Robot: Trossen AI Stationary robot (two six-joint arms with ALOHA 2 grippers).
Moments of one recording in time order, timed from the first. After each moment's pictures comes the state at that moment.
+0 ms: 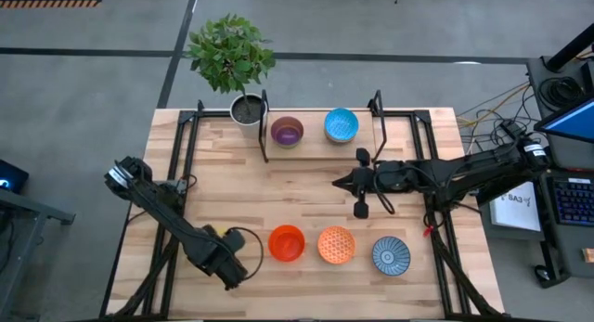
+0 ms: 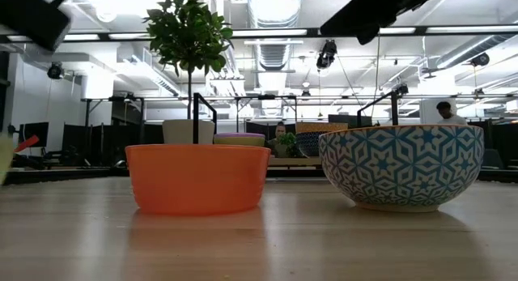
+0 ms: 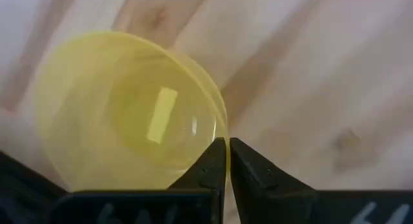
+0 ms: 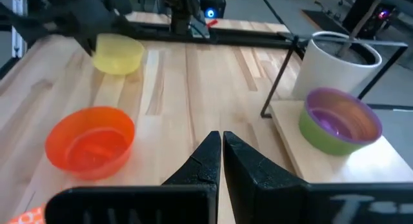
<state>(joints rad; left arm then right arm) -0.71 1.69 1.15 -1.06 0.03 -1.41 0.13 1.12 0.77 -0.03 0.22 -0.03</state>
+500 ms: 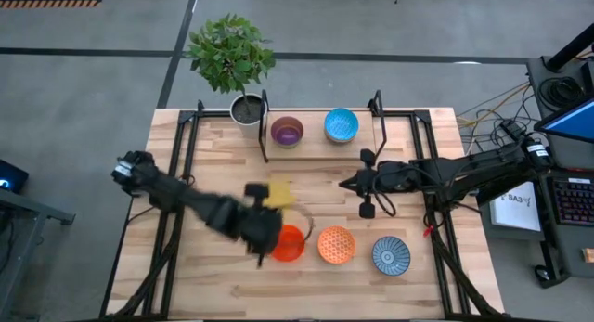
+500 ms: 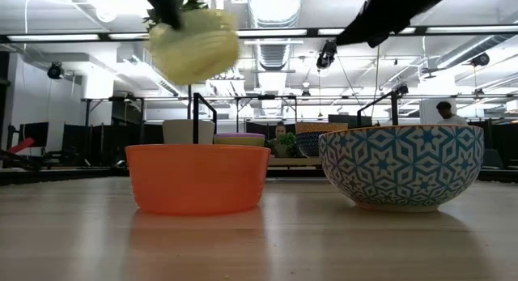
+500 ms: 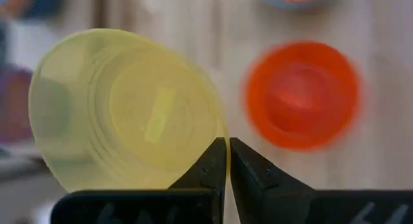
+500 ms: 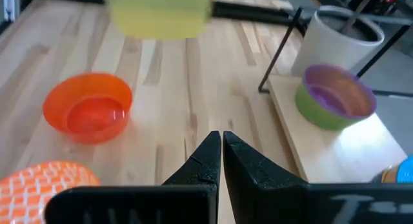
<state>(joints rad) -0.46 1.69 1.55 -1.14 -0.47 -0.33 0.13 1.07 0.77 -0.18 0.23 -0.04</state>
